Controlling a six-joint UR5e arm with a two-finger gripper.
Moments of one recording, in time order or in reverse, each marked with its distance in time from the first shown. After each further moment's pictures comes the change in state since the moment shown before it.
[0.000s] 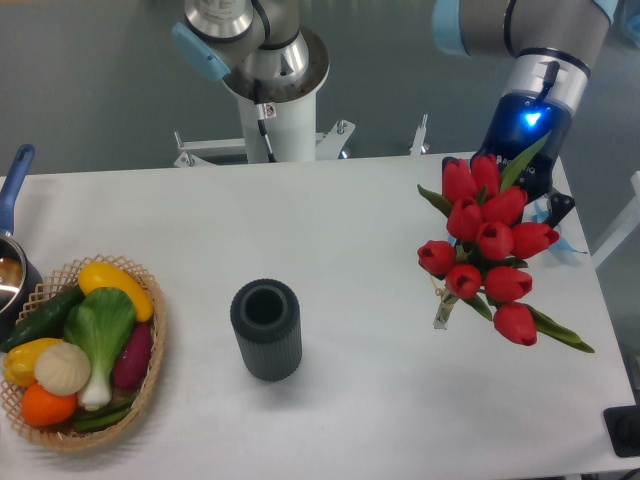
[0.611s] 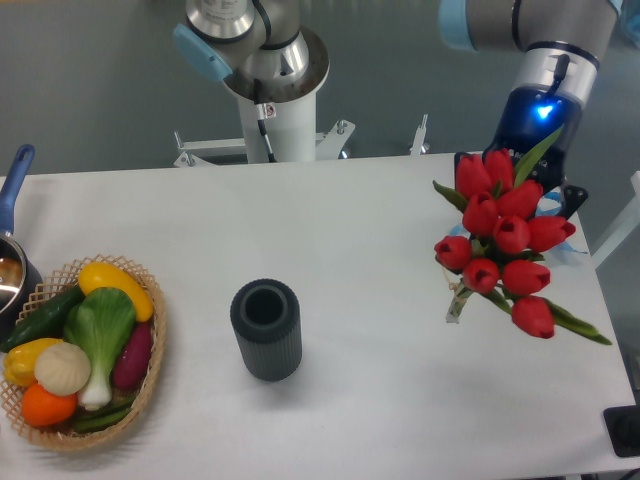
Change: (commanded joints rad) arm 0.034 0.011 0.005 -0.002 0.035 -0.003
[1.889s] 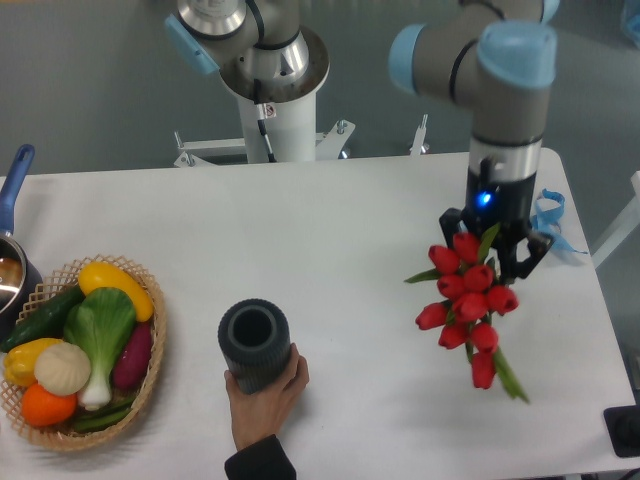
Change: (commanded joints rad) arm -0.248 -0.165 -0.012 -0.026 0.979 0.325
